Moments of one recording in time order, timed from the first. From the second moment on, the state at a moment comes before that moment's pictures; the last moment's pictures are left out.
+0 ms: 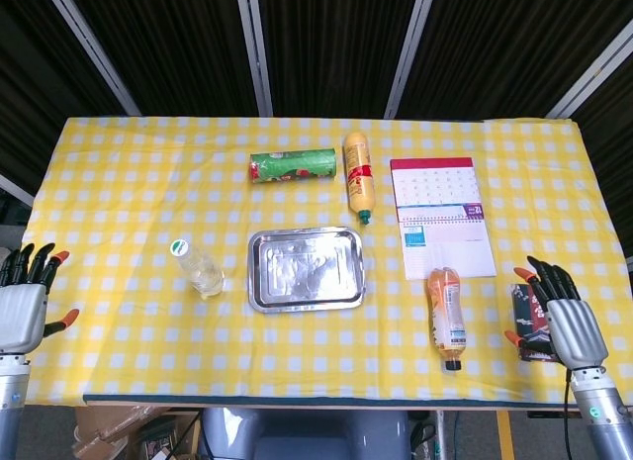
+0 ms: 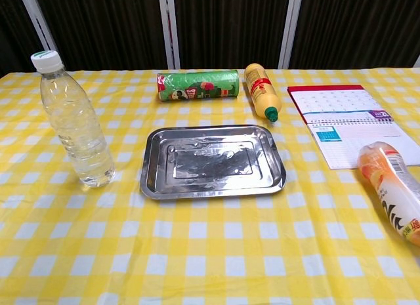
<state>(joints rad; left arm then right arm) -0.15 -1.25 -0.09 -1.56 1.37 1.47 0.24 0.16 -1.17 0.04 -1.48 -1.54 1.39 0.25</state>
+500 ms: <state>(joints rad) -0.22 -1.28 -0.08 -1.58 1.41 1.27 -0.44 0.16 -1.13 0.03 -1.51 -1.53 1.37 0.26</state>
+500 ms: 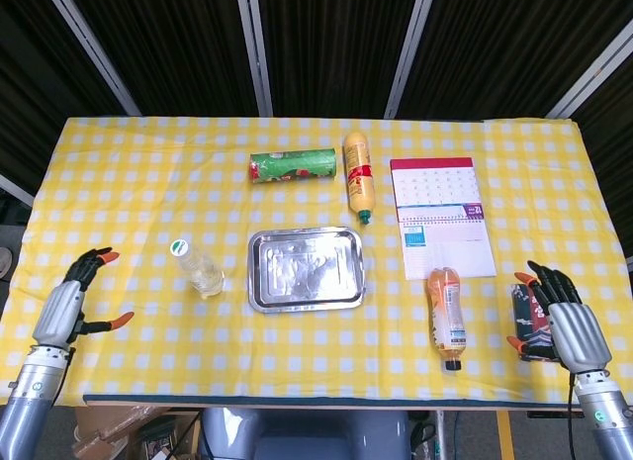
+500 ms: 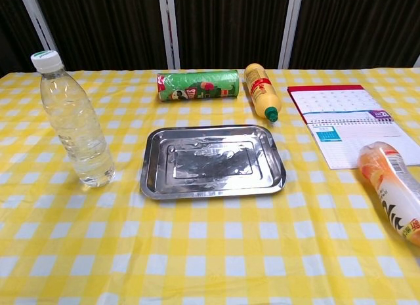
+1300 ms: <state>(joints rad) -0.35 -1.51 -0.15 -1.39 1.41 1.15 -0.81 0.17 -1.12 0.02 -1.52 -1.53 1.34 0.29</state>
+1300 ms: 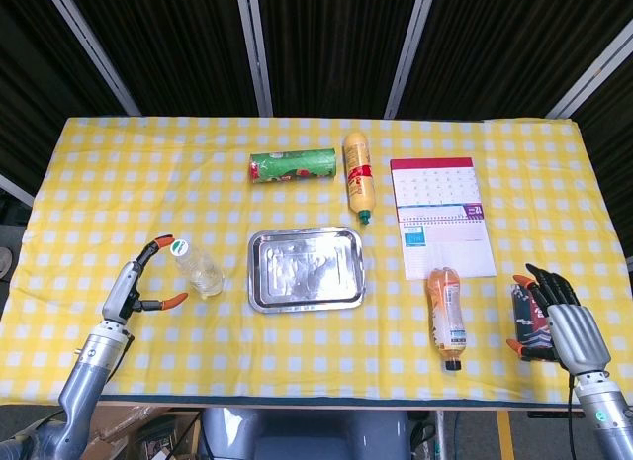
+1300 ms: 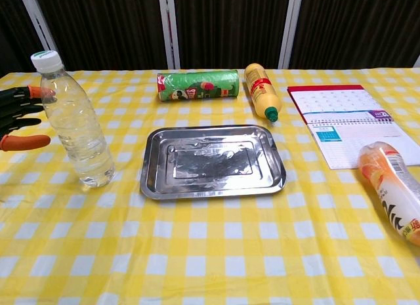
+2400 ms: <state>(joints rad) -0.45 -1.82 -0.23 -1.17 1.29 1.15 -0.60 0.17 -1.10 0.01 -1.53 -1.53 1.32 0.31</state>
